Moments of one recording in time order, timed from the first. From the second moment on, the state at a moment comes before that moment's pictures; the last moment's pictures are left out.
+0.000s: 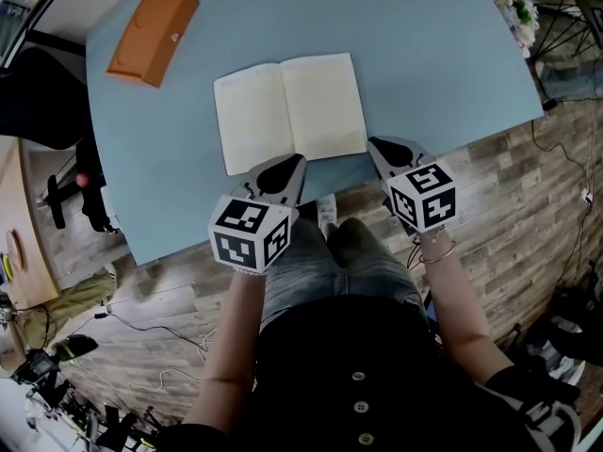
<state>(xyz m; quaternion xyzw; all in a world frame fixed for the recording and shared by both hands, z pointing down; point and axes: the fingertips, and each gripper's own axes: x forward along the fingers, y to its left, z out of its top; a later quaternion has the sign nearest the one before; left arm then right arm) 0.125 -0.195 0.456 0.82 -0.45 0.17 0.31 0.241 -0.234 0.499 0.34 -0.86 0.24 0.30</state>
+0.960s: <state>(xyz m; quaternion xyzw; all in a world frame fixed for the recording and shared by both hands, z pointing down) 0.085 -0.205 0.400 0.85 -0.44 0.15 0.26 0.197 -0.242 0.411 0.34 -0.89 0.18 0.25</state>
